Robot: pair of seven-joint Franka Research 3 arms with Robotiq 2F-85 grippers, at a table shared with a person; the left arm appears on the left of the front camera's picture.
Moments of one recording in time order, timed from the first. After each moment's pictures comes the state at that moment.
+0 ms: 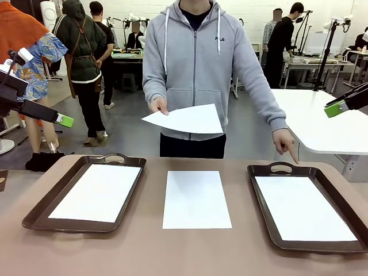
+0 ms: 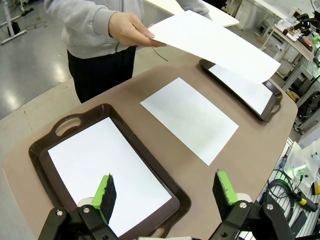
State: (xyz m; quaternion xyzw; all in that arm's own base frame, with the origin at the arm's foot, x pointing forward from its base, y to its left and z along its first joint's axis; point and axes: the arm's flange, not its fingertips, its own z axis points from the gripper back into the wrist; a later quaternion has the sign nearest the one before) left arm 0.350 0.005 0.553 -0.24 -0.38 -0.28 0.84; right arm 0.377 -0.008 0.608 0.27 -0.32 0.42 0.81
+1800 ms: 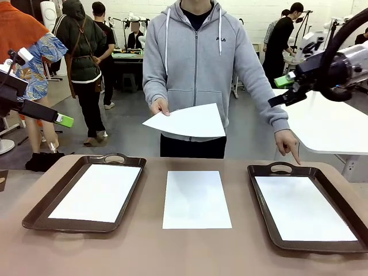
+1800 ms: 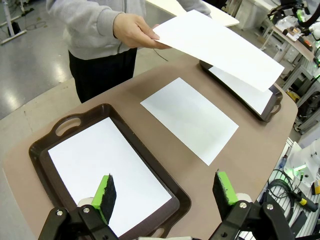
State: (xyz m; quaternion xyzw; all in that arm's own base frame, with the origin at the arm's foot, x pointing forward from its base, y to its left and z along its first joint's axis) left arm 0.350 0.005 0.553 -0.24 -0.39 -0.28 0.84; right arm 0.522 0.067 0.570 0.57 -0.12 0.33 0.75
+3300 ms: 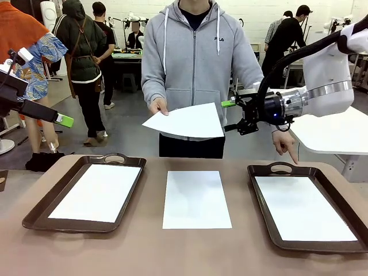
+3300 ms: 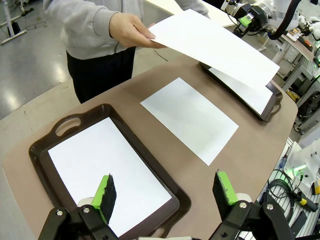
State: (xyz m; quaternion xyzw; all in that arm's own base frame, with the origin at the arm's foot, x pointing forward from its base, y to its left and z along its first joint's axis) left arm 0.350 0.005 0.554 -0.24 -0.39 -0.28 0.84; right arm 0.583 0.171 0.454 0.63 -0.04 0.10 0.77
